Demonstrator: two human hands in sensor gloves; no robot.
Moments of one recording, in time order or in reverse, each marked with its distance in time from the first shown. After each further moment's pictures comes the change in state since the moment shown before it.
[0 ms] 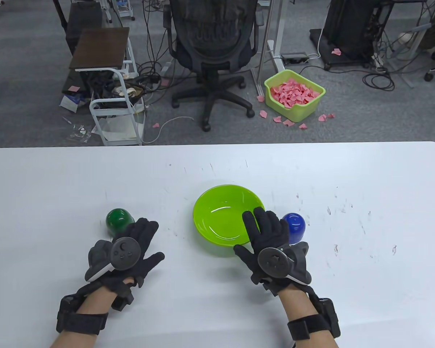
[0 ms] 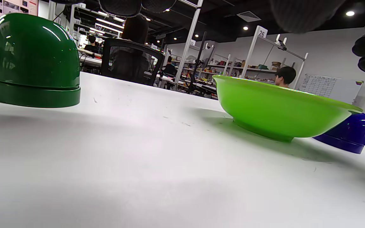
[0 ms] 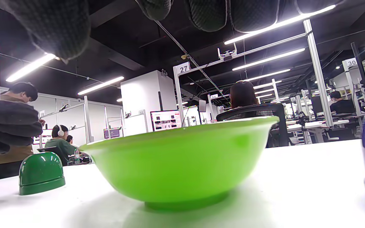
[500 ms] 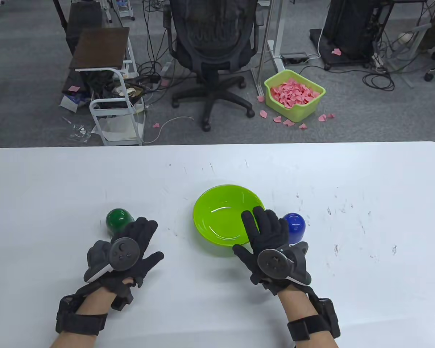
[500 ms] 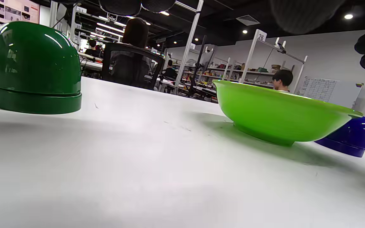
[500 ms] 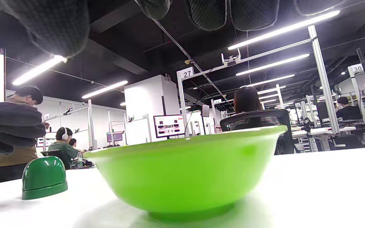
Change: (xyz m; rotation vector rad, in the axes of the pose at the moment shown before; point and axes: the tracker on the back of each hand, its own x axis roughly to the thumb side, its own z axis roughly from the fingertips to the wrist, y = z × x) left_hand 0.000 0.001 0.001 0.014 0.001 -0.007; right_hand 0.002 -0.001 0.000 -0.022 -0.021 0.001
